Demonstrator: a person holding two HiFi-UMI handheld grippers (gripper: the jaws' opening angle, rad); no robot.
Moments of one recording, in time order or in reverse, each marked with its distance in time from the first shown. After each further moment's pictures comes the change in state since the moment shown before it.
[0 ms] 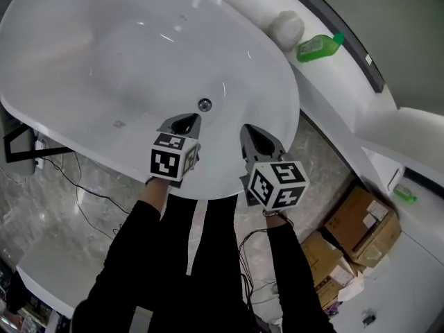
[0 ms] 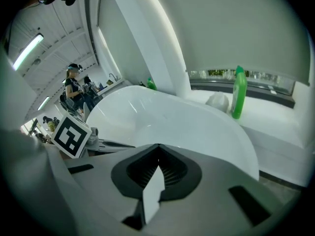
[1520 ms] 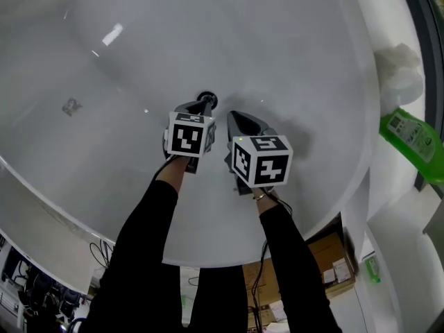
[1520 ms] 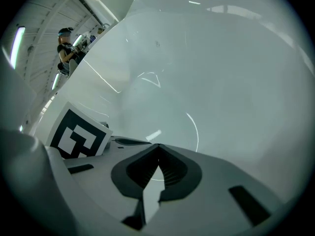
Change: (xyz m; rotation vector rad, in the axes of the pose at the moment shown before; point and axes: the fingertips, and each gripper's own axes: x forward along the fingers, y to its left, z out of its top) left arm 0.281 0.132 -0.168 -0.418 0.212 0.279; right arm 0.294 -0.119 -0.152 -0.124 0.525 0.197
